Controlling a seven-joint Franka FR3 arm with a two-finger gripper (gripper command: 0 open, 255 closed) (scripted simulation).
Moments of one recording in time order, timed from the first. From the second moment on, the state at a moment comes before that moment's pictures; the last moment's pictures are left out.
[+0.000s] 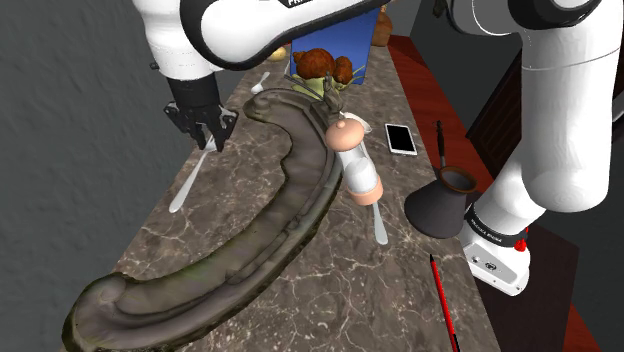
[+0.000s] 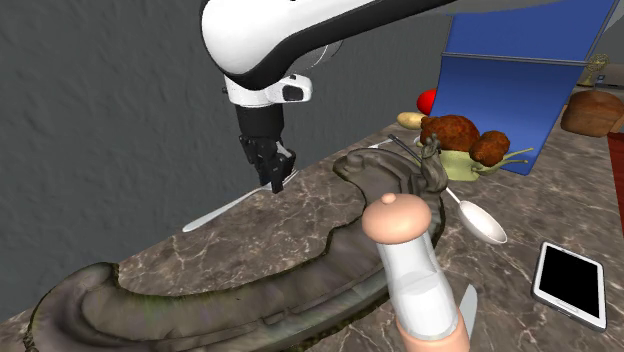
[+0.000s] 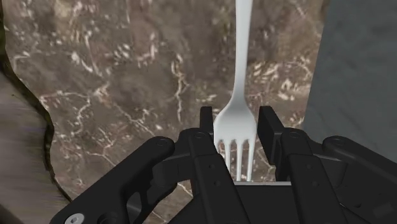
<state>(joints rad) 0.22 0.55 0.65 -1.43 -0.41 1.87 1.82</state>
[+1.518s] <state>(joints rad) 0.29 0.55 0.66 -1.10 -0.39 1.57 1.77</state>
